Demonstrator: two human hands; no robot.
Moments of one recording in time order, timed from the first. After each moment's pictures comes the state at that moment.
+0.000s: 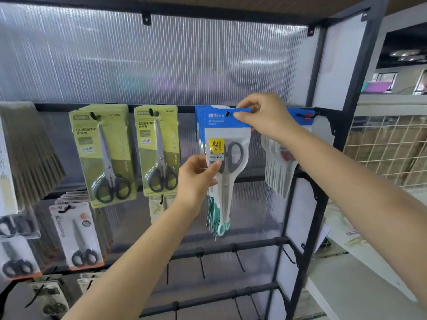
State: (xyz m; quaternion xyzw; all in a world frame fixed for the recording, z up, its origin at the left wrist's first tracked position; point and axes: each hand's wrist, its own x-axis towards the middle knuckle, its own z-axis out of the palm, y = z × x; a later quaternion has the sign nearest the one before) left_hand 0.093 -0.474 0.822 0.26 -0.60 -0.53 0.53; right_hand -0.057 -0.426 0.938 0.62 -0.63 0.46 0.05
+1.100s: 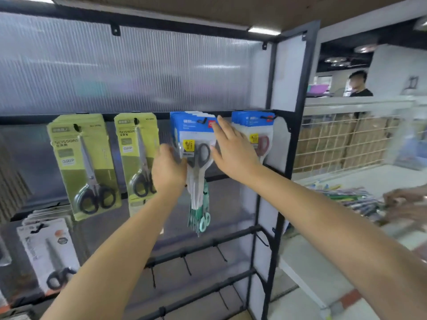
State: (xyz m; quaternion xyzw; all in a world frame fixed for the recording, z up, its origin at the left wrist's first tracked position) left_hand 0.103 -0.498 0.843 0.43 -0.72 -0.23 0.49; right_hand -0.018 -0.403 0.880 0.59 -0.74 0.18 0.28
